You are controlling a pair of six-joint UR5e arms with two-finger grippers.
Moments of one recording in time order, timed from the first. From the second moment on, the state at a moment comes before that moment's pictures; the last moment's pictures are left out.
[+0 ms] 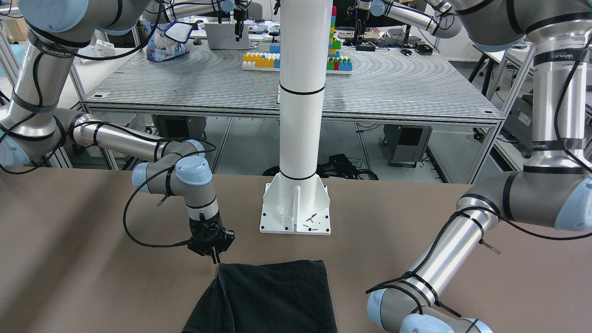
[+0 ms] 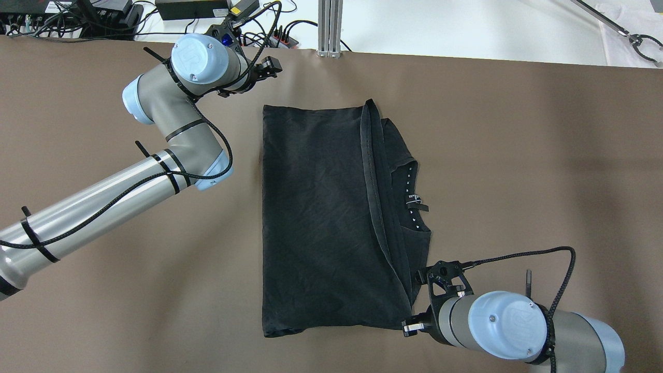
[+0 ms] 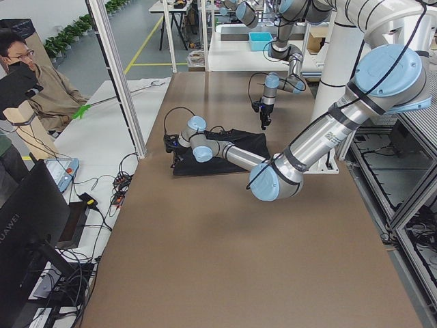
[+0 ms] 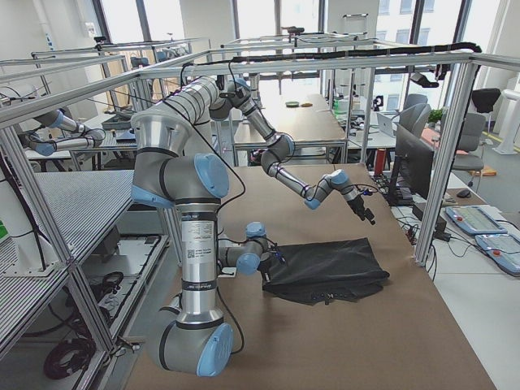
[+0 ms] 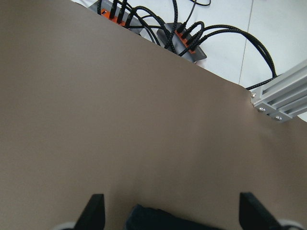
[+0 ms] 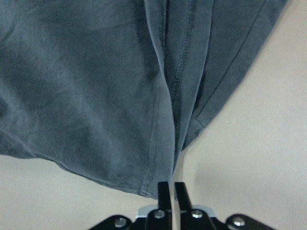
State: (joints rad) left arm -0.86 -2.49 -1.02 -2.27 -1.67 -1.48; right arm 0.31 -1.42 2.08 -1.35 1.70 1.14
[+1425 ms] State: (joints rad) left arm -0.86 -2.48 -1.02 -2.27 -1.67 -1.48; right arm 0.46 -1.21 1.82 -1.35 1.63 0.86
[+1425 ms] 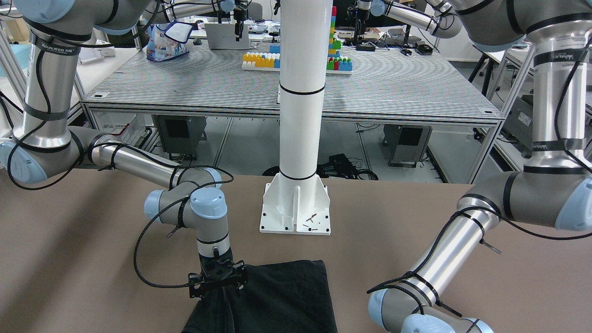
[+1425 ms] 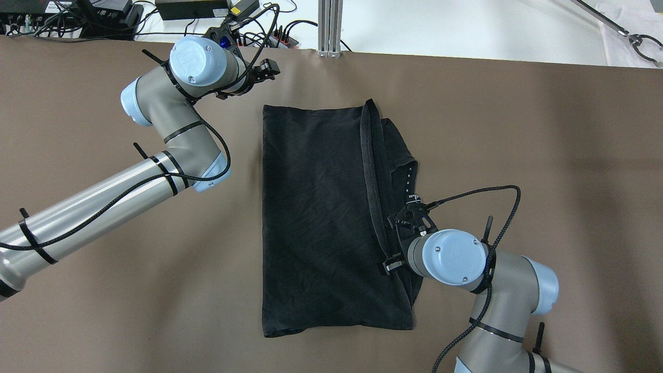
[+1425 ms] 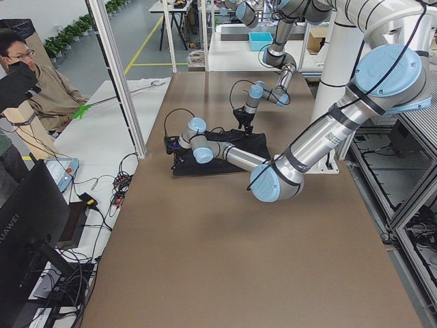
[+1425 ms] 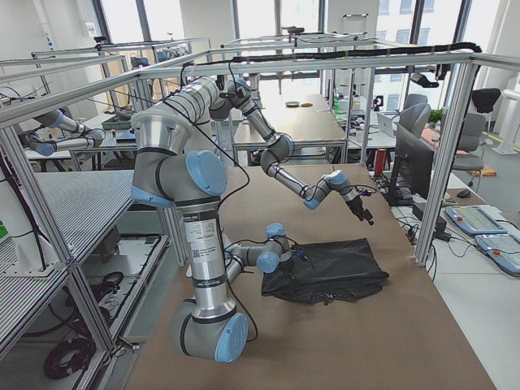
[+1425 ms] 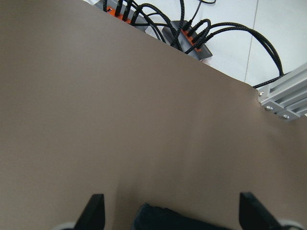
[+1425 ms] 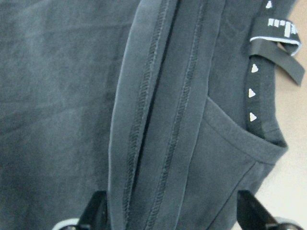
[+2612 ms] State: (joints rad) left arm -0.86 -2.47 -1.02 -2.27 -1.68 -1.50; right arm 0.56 -1.08 1.77 -1.47 1.70 0.84
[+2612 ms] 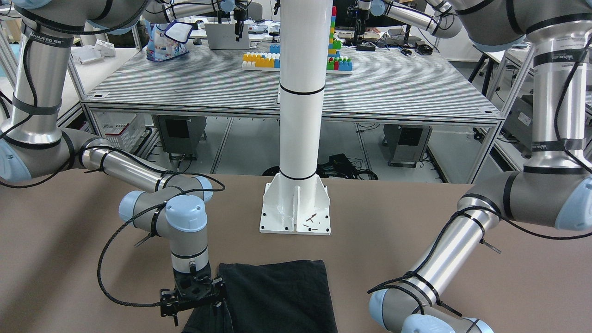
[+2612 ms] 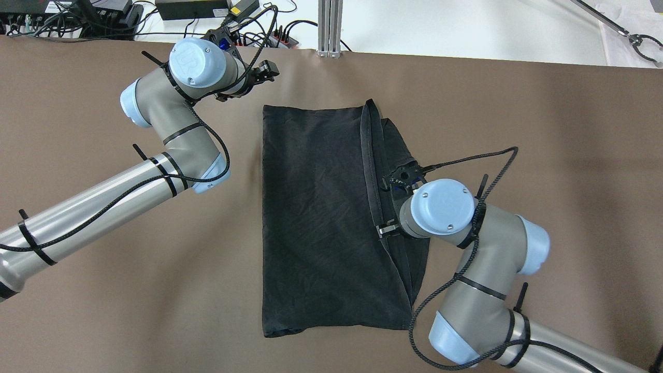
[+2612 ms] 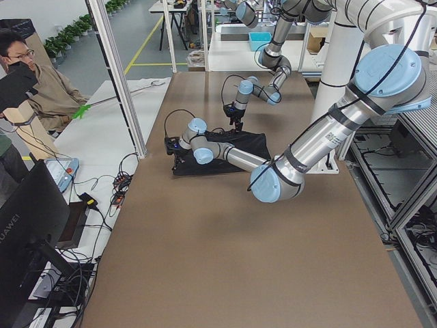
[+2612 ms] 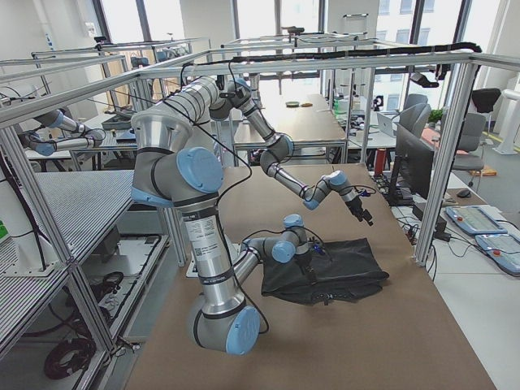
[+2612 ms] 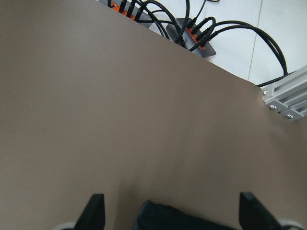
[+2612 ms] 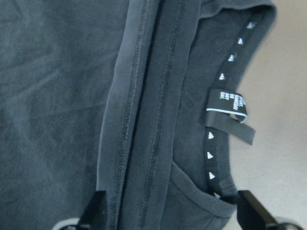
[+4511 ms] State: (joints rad) left arm -0.84 -2.47 -1.02 -2.27 -1.67 -1.53; right arm 0.68 -1.06 1.64 -1.43 1.67 0.63
